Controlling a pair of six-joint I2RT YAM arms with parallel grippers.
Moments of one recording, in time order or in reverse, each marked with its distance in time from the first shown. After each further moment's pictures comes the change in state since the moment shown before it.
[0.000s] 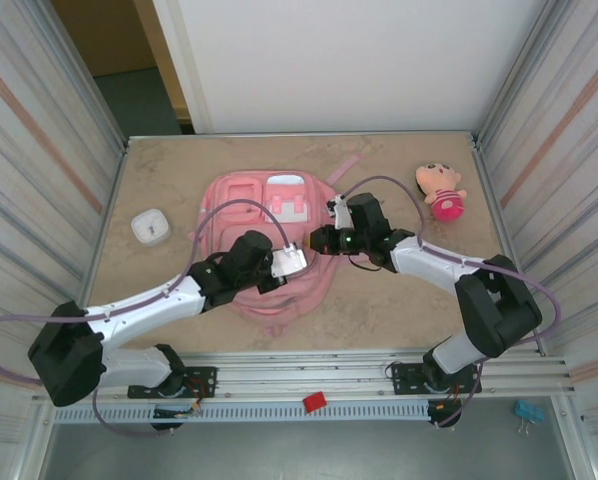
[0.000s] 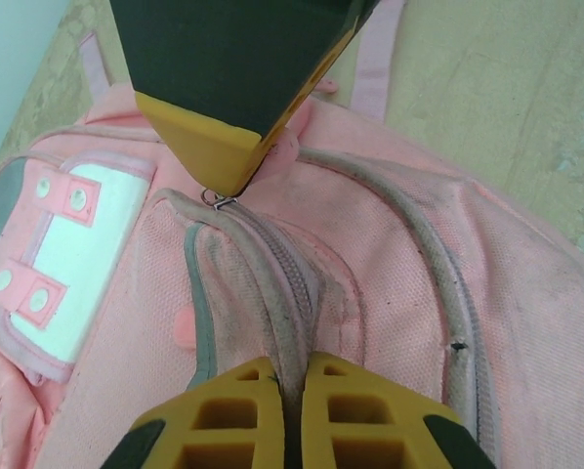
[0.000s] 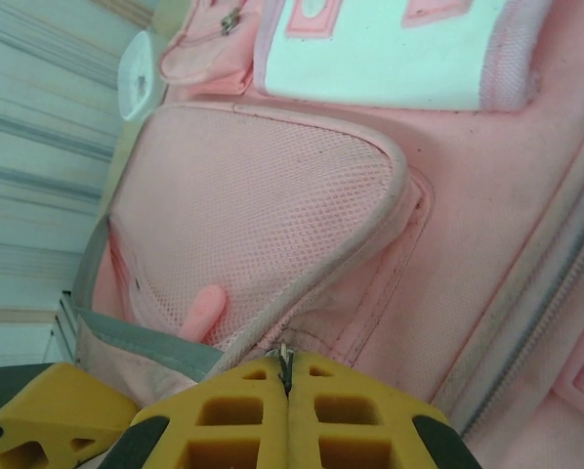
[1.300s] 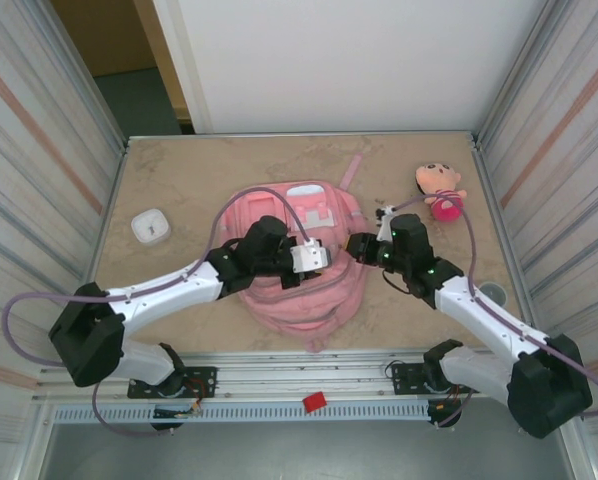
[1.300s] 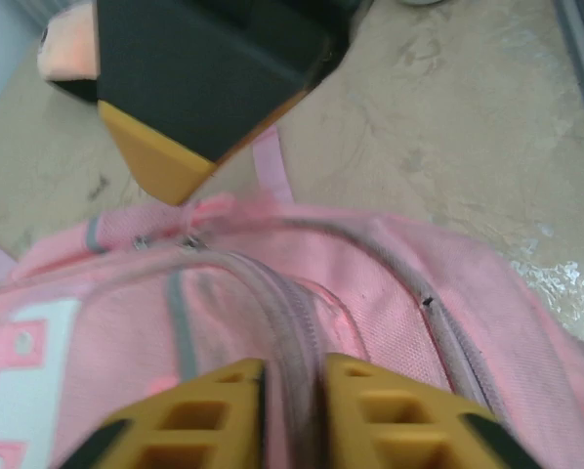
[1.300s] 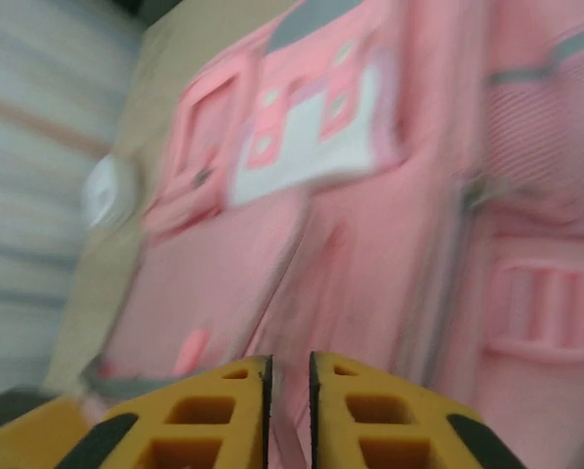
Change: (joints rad) left arm -0.012 0.170 0.171 0.090 0.386 0.023; right arm -0.110 -0.502 -0.252 -0.147 0.270 0.081
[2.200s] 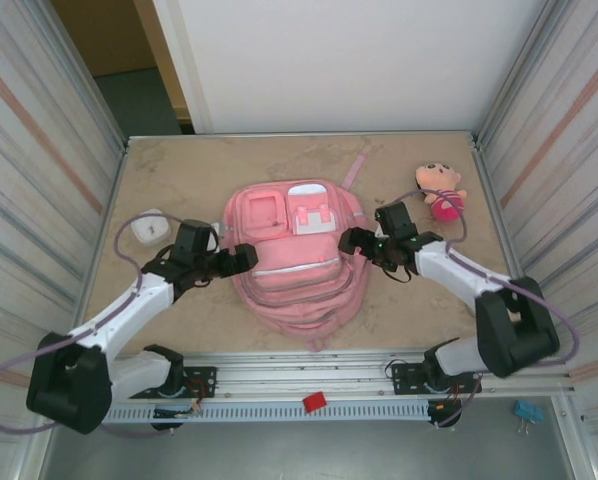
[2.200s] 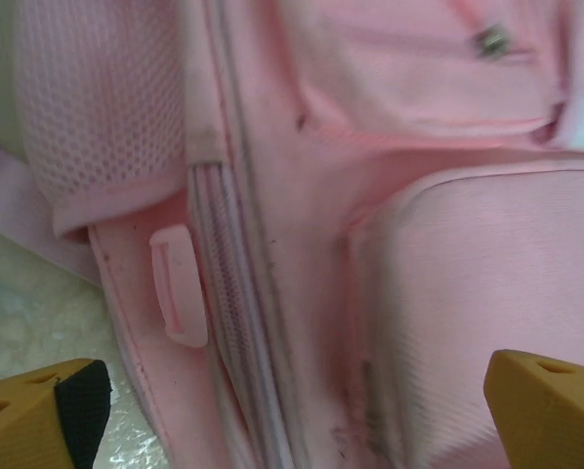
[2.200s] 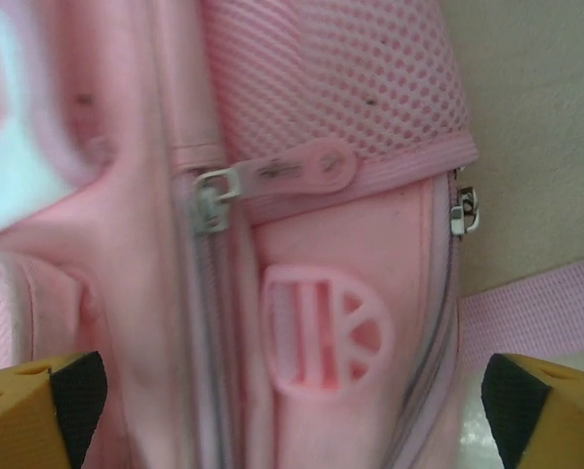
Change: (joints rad) left arm 0.512 -0.234 -0.289 -0.239 -0.058 -1.150; right arm -0.055 0.399 0.182 -0.221 0.029 -0.006
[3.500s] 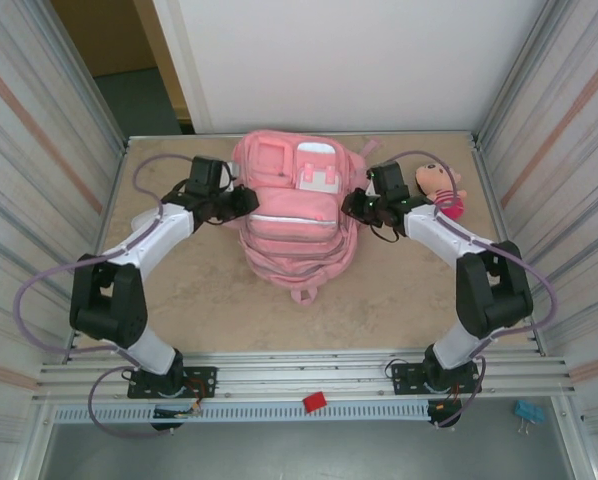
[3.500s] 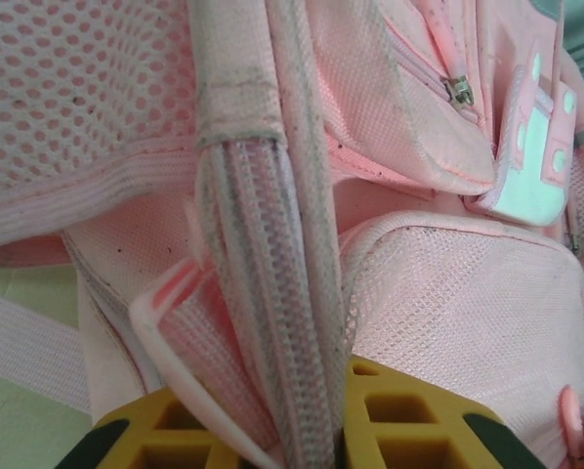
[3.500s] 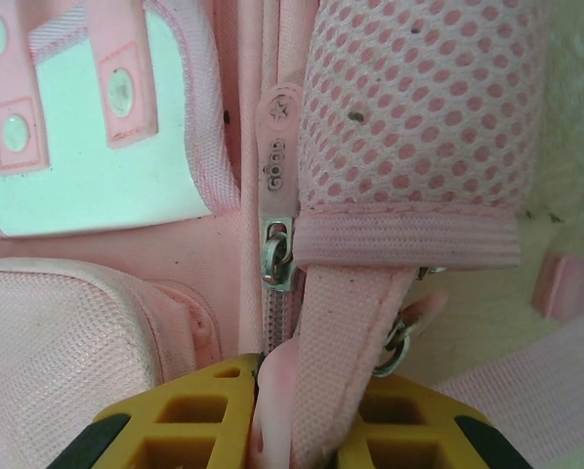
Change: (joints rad) left arm 0.060 0.448 0.549 -0.039 0.088 0.025; right arm -0.040 0.208 0.316 0.063 -0.051 0.005
